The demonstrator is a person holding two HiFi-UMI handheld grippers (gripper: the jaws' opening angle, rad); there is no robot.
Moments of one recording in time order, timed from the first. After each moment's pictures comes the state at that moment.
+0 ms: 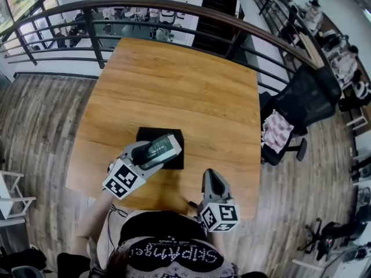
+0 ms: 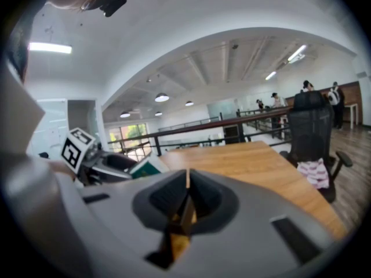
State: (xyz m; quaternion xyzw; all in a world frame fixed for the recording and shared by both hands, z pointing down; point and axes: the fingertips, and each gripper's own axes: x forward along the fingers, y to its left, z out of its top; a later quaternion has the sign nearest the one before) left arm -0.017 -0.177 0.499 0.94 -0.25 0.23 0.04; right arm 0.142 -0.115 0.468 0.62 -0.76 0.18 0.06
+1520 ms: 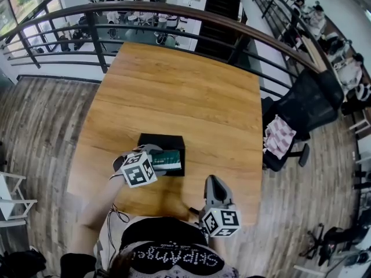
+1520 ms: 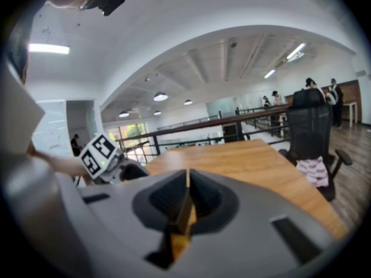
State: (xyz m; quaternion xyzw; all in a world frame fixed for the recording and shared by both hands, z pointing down) left arm 0.011 -0.179 0.587 0.90 -0.08 0.43 0.02; right arm 0.152 -0.122 0.480 0.62 -0.76 0.19 0.06
